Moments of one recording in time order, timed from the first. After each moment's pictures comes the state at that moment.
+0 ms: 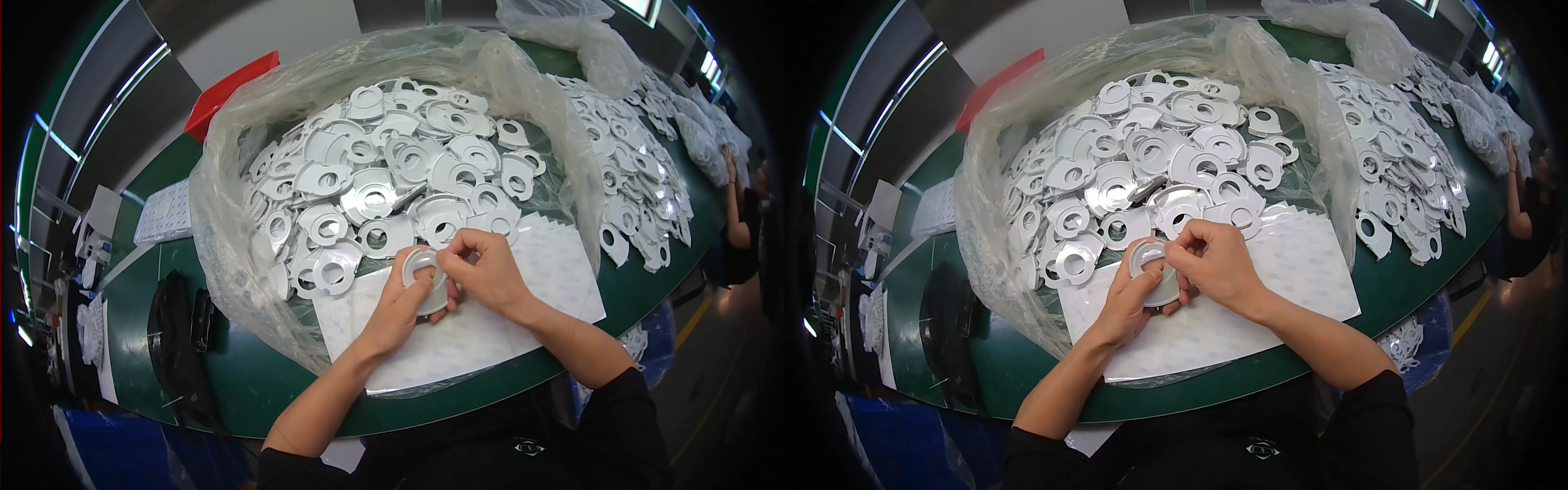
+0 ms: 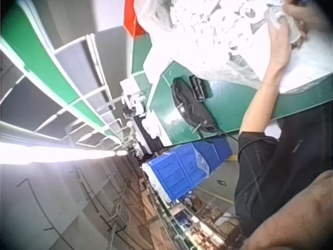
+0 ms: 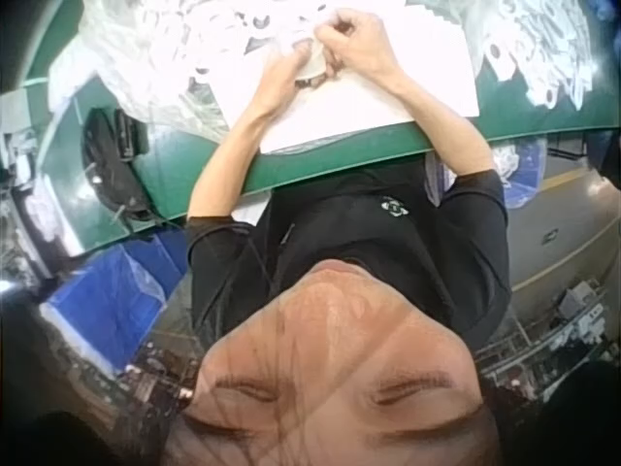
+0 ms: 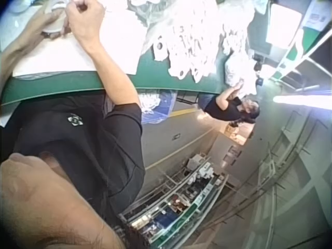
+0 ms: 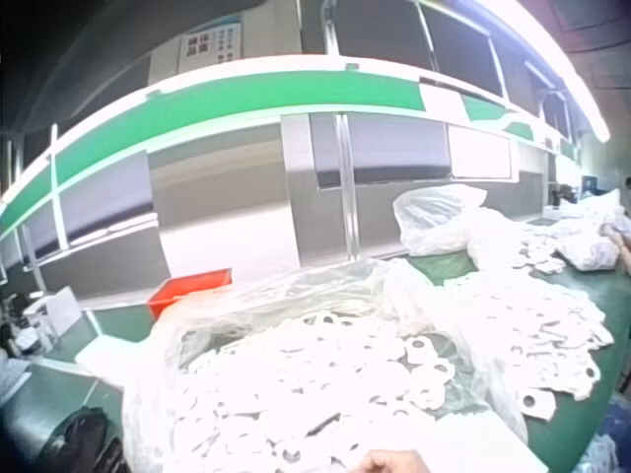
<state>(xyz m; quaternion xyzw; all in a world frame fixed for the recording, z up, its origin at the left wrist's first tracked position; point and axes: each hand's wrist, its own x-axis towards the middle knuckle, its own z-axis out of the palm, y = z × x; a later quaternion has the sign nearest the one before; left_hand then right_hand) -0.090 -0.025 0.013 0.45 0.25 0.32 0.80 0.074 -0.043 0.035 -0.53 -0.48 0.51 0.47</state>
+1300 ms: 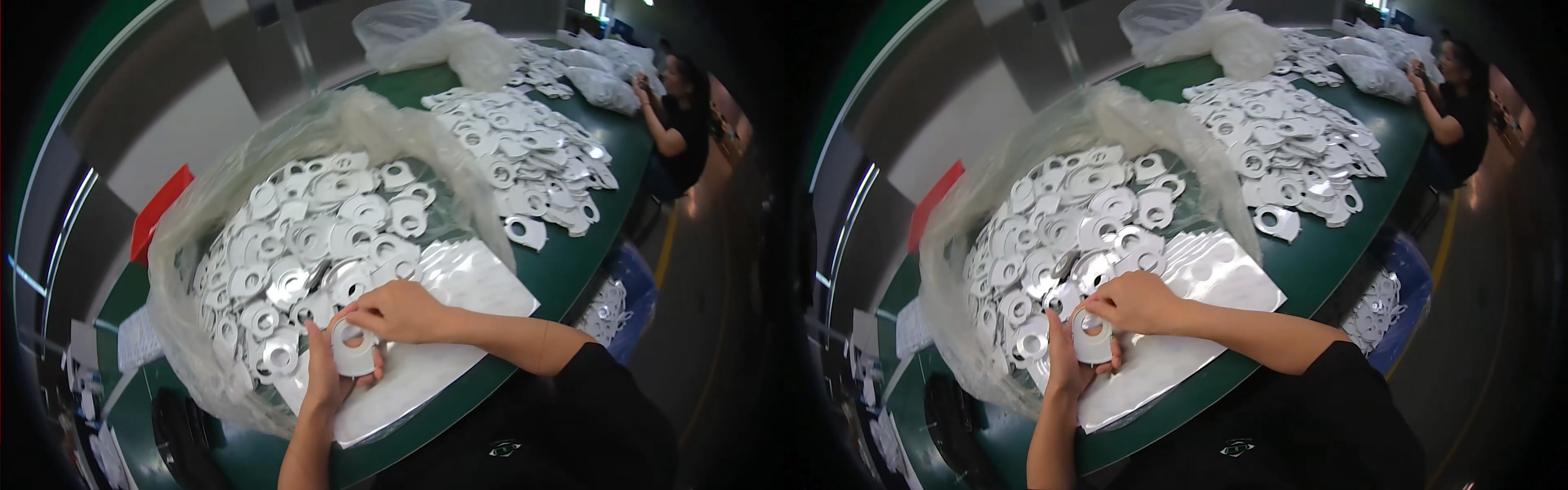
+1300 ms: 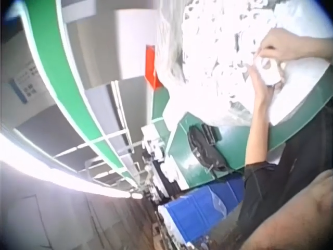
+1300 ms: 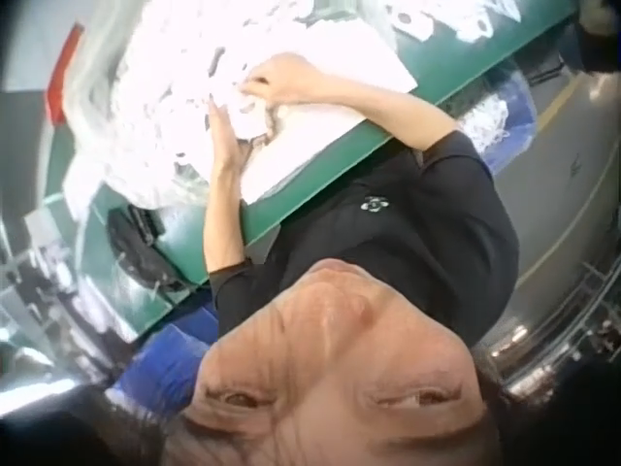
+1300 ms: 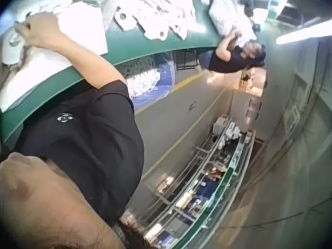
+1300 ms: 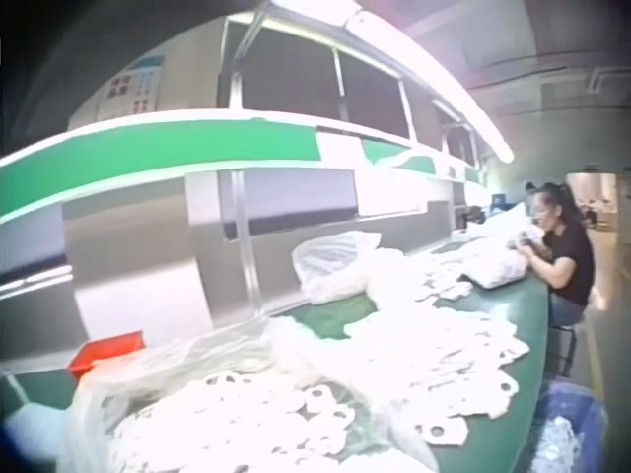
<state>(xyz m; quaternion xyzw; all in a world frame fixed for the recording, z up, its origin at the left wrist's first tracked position) -0.089 -0.017 0.023 0.41 0.28 0.22 0.84 0.088 -0.044 0.036 -0.59 -0.69 0.26 0.32</state>
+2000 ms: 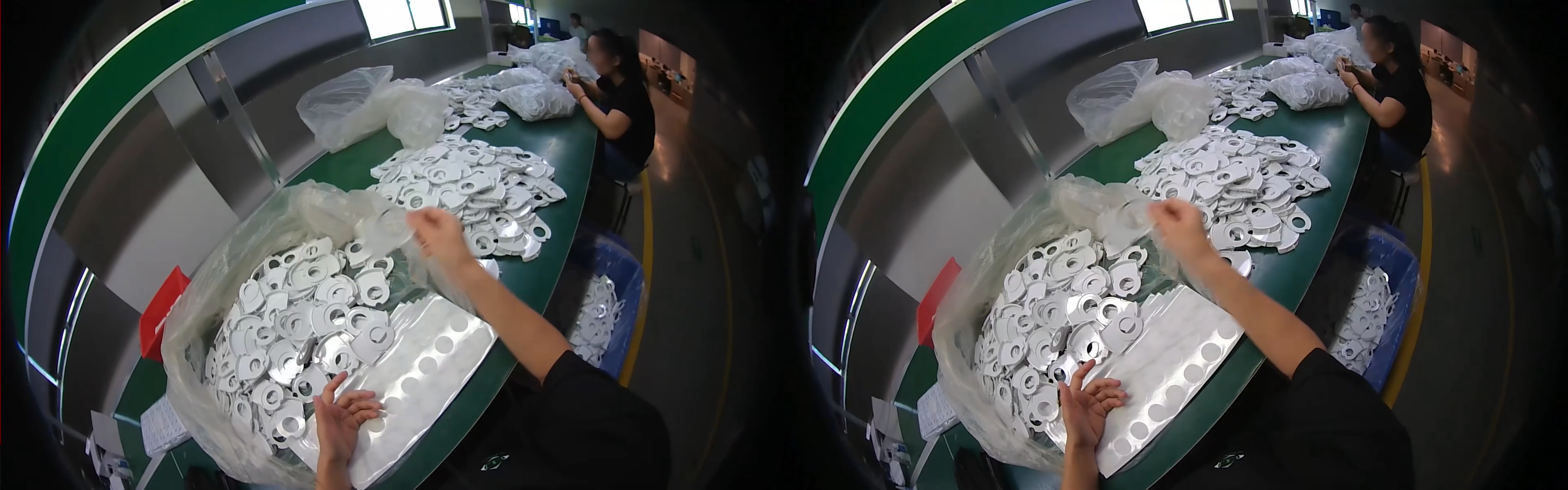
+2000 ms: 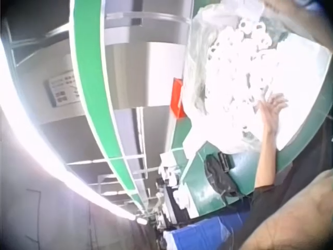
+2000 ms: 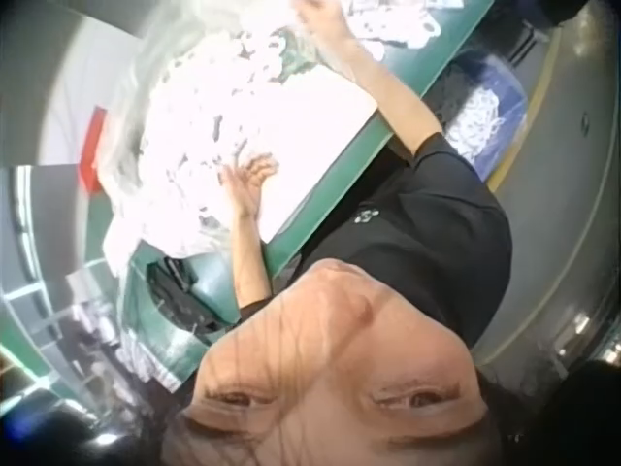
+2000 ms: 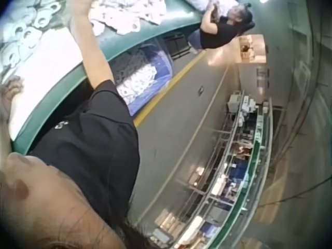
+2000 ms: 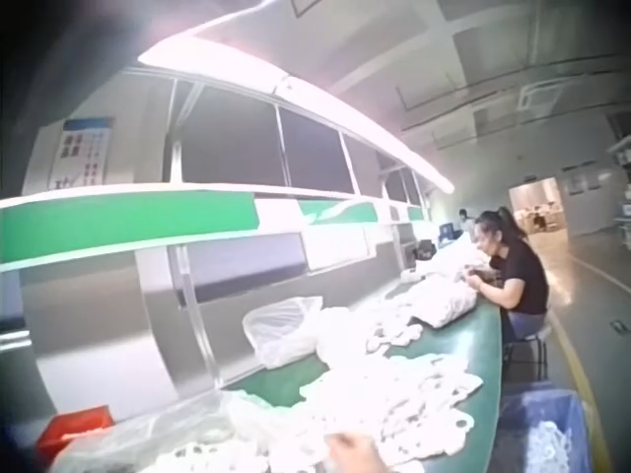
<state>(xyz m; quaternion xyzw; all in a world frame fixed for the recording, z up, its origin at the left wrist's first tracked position) -0.094 -0.023 0.013 0.48 0.25 0.27 0.79 0.237 -0.027 0.071 -0.55 -0.30 0.23 0.74</state>
